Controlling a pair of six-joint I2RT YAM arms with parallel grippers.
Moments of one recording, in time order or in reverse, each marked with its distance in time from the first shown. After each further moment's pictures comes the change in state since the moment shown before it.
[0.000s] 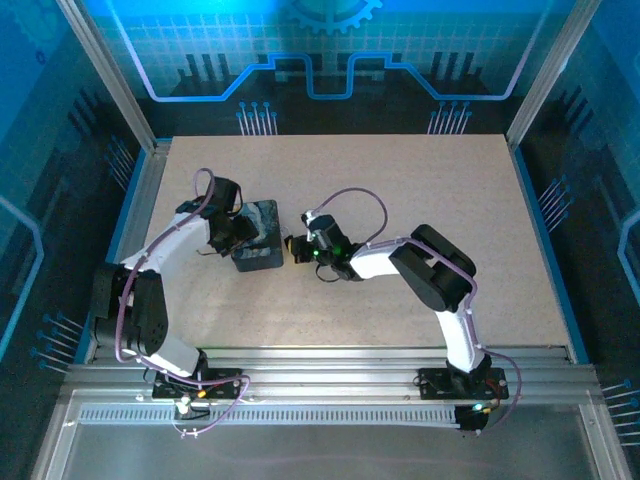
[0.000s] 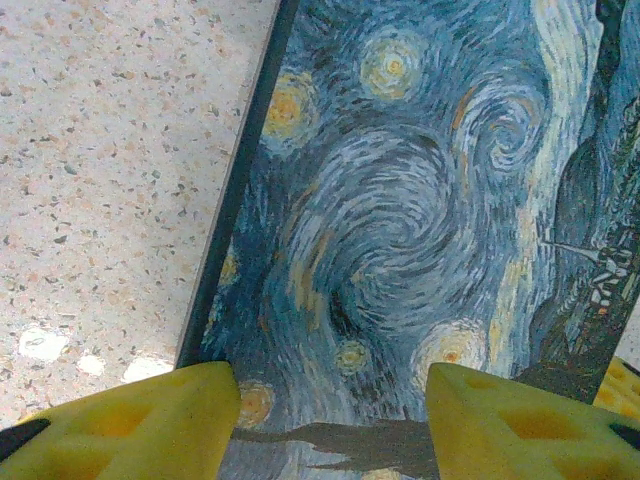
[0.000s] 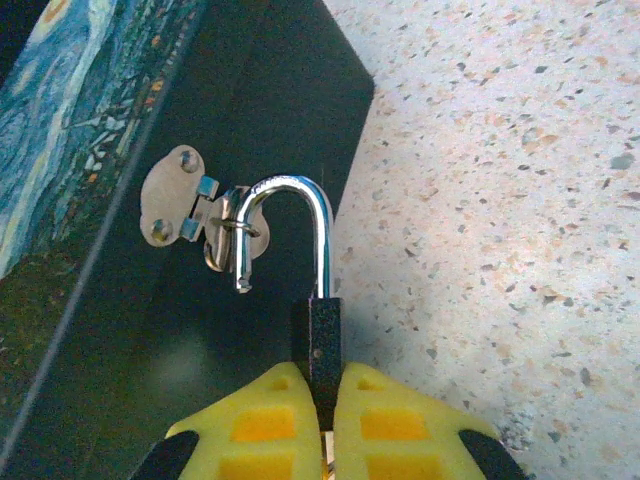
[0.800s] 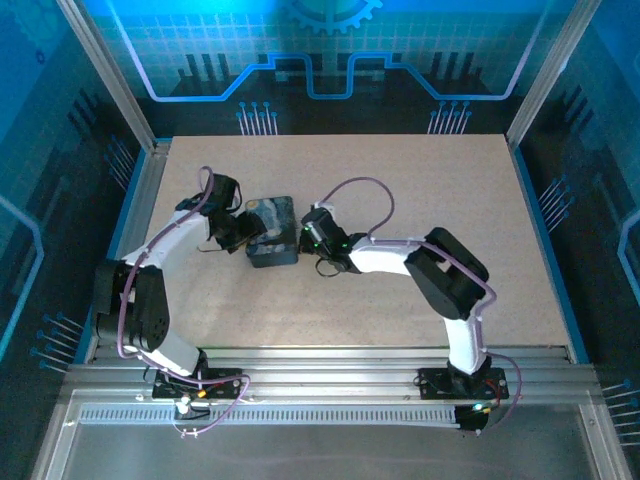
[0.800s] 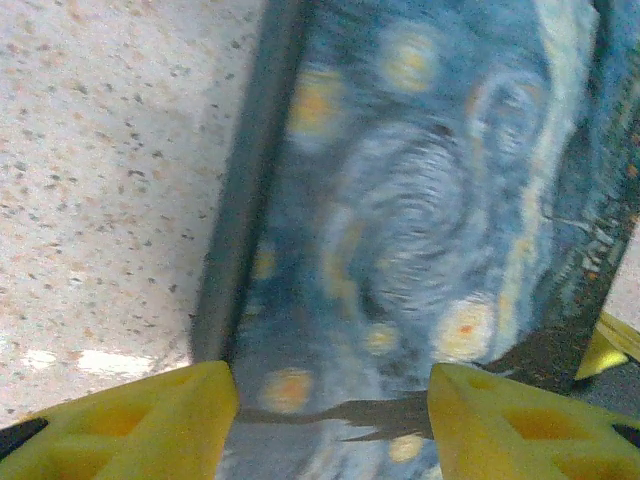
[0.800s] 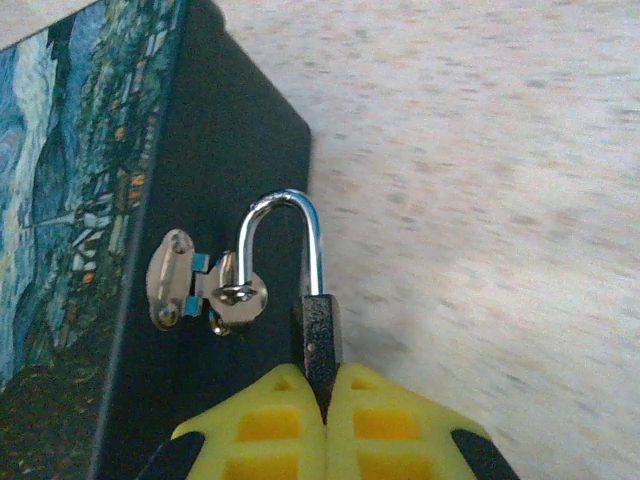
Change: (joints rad) left arm 0.018 0.021 0.023 0.024 0.161 0.055; right arm 0.005 -0.122 0.059 -0.354 0.283 0.121
